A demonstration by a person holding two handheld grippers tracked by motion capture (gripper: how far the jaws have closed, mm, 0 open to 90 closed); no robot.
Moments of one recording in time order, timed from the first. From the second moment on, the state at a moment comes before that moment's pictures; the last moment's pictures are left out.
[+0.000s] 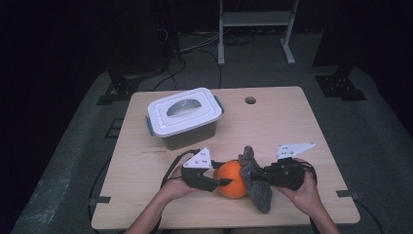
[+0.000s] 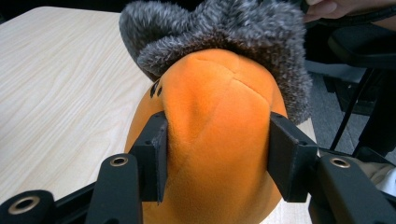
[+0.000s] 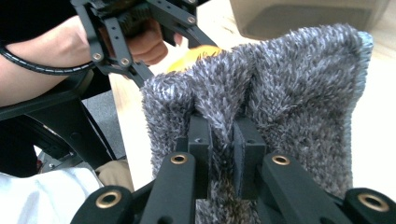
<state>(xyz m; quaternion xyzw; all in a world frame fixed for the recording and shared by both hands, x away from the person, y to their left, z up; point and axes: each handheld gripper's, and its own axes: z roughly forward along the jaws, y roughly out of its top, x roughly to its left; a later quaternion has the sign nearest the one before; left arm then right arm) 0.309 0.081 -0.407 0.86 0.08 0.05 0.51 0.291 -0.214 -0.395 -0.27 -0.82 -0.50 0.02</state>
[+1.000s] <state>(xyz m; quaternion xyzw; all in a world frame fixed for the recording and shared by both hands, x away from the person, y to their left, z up) 0.305 0.077 -0.403 0.86 0.08 0.07 0.50 0.290 -0.217 -0.391 -0.28 -0.82 -0.49 0.01</state>
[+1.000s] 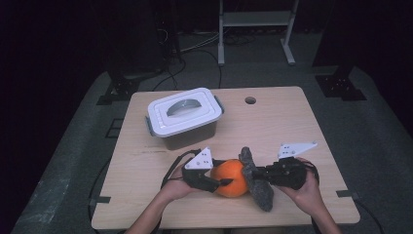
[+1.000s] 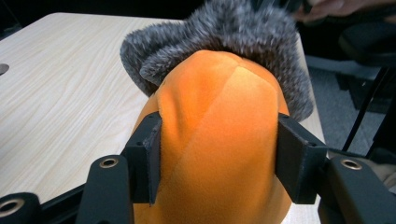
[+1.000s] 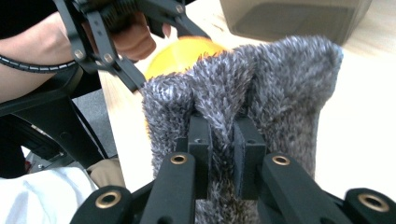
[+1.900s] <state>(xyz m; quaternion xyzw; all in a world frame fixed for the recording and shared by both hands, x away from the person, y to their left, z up) 0.308 0.073 -0.413 0.86 0.08 0.05 0.49 0.291 -0.221 -0.393 -0.28 -0.82 -0.50 0.01</state>
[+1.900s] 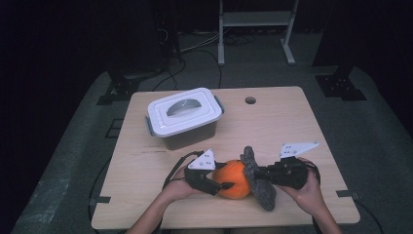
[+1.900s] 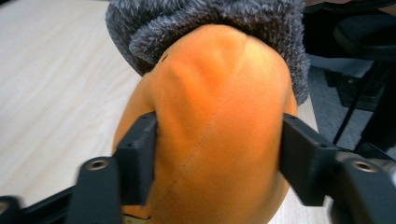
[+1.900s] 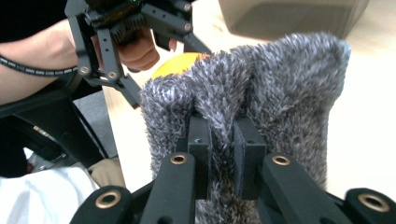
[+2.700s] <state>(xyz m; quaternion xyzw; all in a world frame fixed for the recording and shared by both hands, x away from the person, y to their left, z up) 0.305 0.081 -0.399 0.86 0.09 0.10 0.49 0.294 -0.214 -0.397 -0.29 -0.82 -0.49 0.01</state>
